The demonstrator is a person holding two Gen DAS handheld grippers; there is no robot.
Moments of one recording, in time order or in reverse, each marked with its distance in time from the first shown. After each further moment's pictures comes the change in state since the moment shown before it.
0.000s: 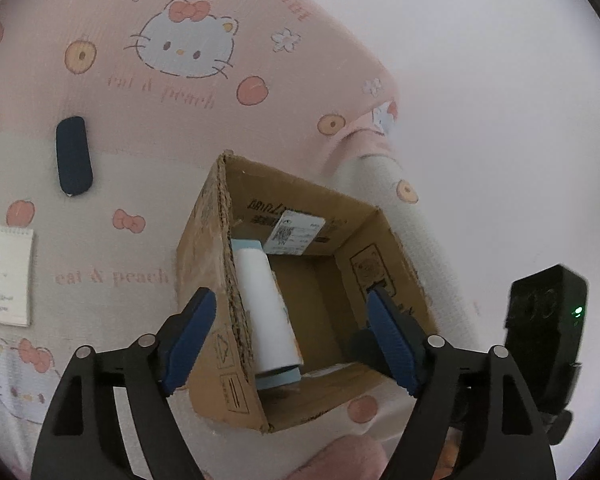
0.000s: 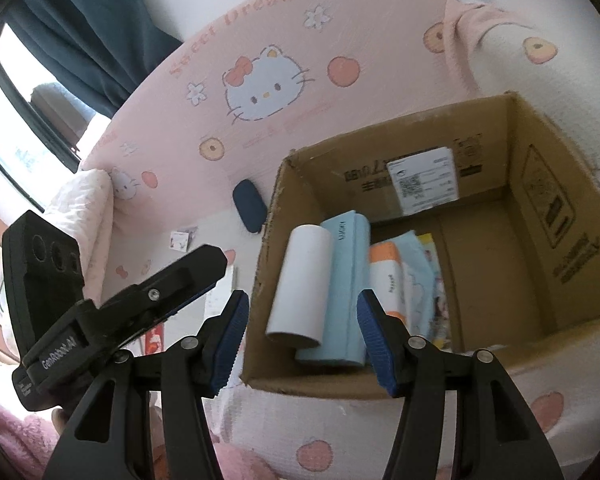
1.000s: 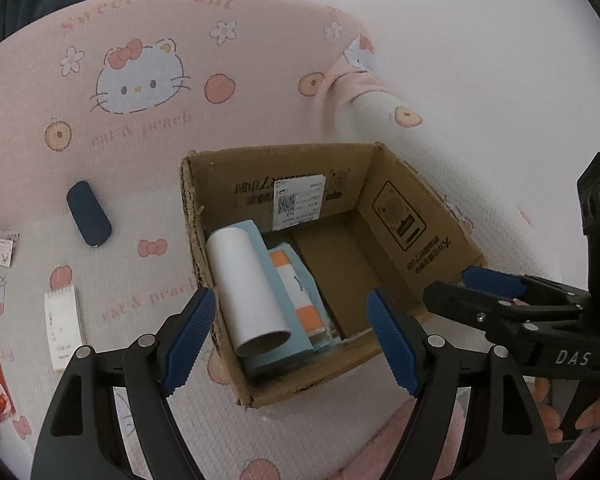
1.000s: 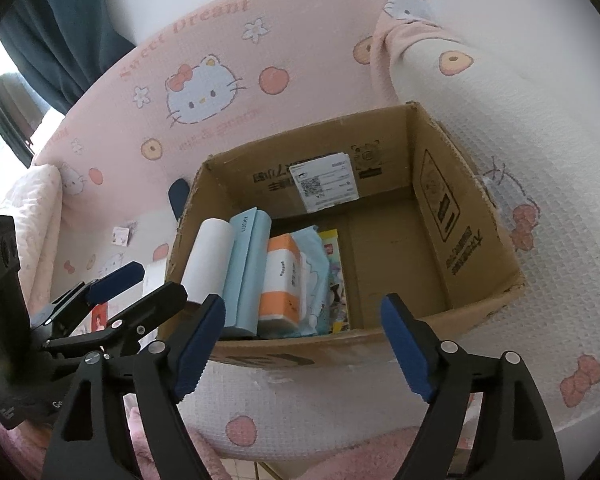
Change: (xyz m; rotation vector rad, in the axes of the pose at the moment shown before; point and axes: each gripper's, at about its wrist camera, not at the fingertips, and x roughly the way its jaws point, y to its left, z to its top) left arm 0.021 -0.068 -0.023 0.333 0.086 0.243; right arm -0.047 -0.042 -0.010 -0.004 0.007 -0.215
